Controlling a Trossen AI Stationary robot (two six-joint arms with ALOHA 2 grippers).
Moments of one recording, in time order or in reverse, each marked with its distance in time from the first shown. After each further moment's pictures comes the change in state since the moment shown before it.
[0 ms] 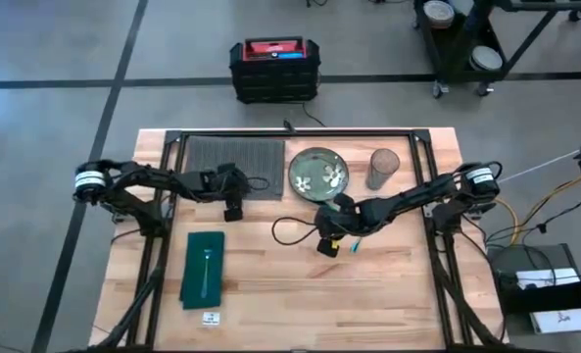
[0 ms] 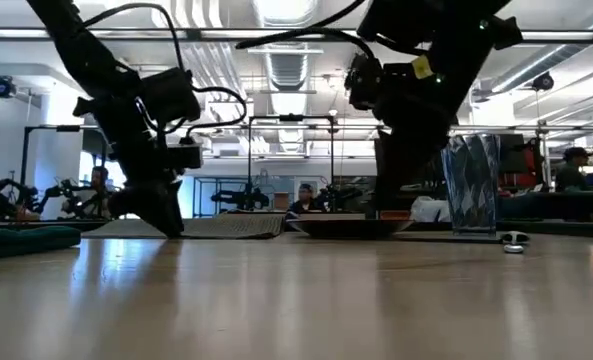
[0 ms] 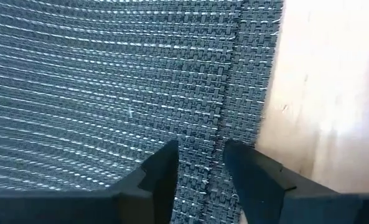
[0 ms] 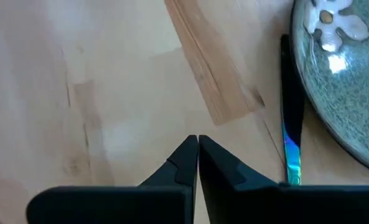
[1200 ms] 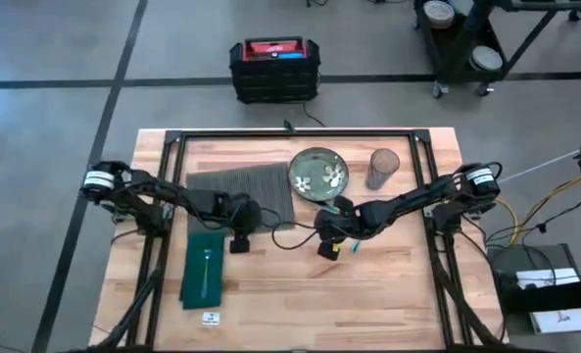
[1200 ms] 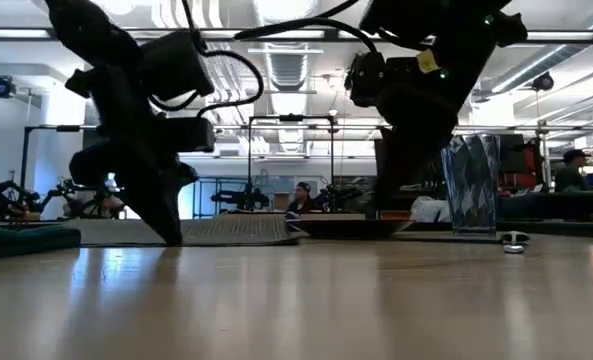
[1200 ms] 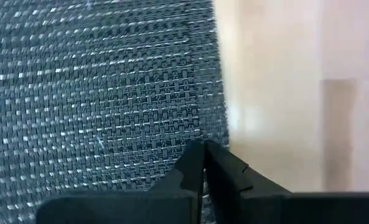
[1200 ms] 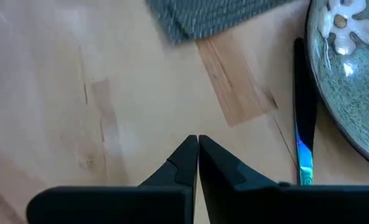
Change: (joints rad) left arm -0.391 0.012 0.158 -0.119 0.181 -0.303; right arm 0.024 0.000 0.000 0.046 -0.003 -0.001
